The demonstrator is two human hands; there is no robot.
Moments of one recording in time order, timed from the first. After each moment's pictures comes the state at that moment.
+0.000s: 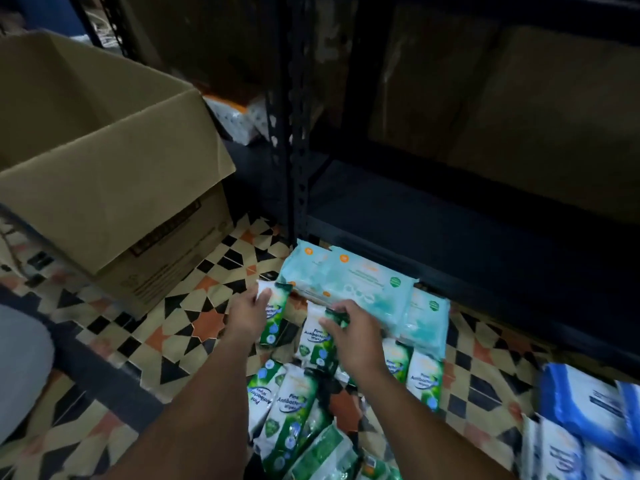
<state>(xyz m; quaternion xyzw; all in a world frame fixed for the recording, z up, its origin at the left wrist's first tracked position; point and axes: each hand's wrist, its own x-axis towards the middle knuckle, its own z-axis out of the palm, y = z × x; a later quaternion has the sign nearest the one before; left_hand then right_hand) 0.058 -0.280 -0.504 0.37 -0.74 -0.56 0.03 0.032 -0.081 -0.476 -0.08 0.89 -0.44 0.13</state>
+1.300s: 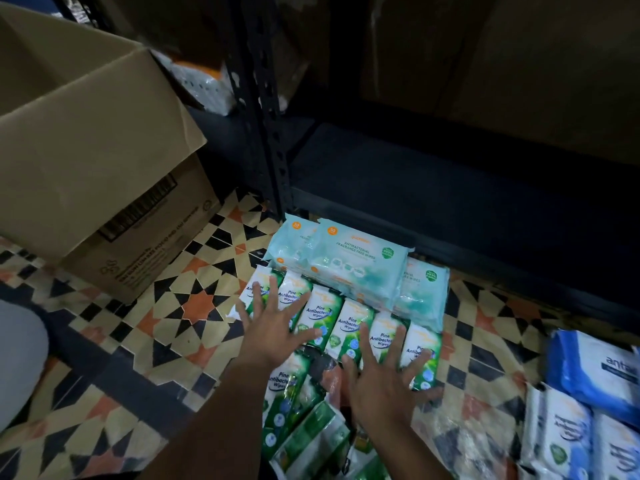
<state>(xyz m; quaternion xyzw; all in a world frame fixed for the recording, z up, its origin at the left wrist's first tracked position) 0.079 -0.226 -0.557 0.14 -0.97 -0.15 -0.15 0.092 -0.018 -0.529 0.02 0.96 -0.09 0.27</state>
